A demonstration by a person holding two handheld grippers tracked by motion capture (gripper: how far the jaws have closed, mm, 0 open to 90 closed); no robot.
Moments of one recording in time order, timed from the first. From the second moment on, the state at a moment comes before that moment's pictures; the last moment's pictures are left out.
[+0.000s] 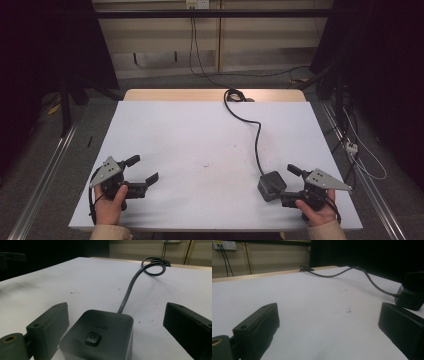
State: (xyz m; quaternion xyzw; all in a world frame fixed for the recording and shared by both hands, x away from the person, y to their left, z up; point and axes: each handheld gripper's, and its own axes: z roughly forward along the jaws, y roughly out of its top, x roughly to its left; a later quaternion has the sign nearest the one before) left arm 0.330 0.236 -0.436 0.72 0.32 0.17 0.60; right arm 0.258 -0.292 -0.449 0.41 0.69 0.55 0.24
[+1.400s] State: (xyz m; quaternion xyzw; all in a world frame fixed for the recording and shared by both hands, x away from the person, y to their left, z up) left arm 0.328 0.239 -0.436 0.72 0.32 0.18 0.59; right arm 0.260 -0.298 -0.439 0.38 0.70 0.56 0.22
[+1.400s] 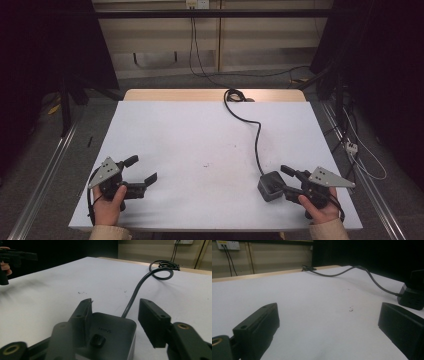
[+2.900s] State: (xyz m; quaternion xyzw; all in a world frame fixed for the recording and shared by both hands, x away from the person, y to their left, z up) left arm 0.327 0.238 -0.437 0.72 0.32 0.18 0.59; right arm 0.257 -0.304 -0.438 0.34 0.74 0.56 0.17
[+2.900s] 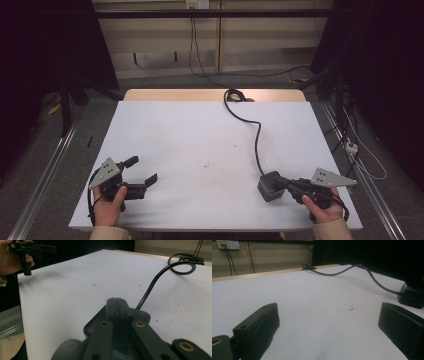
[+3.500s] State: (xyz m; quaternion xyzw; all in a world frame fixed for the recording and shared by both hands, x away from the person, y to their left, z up) left arm 0.327 0.237 -0.437 0.72 0.32 0.18 0.59; right arm 0.255 -0.305 -0.439 0.34 0.74 0.56 0.16
